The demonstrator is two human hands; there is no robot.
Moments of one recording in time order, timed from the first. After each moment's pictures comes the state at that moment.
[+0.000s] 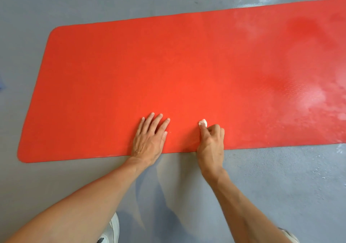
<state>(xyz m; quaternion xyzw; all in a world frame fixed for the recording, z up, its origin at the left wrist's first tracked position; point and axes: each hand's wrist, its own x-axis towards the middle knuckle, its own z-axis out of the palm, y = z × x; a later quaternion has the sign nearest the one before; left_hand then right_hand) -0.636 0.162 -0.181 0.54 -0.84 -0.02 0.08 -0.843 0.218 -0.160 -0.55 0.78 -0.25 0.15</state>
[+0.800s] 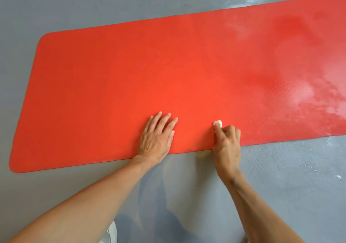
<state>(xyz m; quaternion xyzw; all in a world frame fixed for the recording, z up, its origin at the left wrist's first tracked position) -0.675 0.156 -0.173 0.50 -0.86 -0.05 0.10 -0.901 0.233 -0.168 -0.55 0.80 -0.21 0.08</state>
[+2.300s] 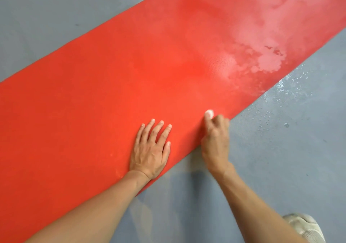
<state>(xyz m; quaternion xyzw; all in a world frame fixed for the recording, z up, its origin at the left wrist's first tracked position) -0.793 0.118 -0.180 0.29 -0.95 -0.06 0.08 -0.968 0.235 -0.168 -0.34 0.91 -0.23 -0.02</state>
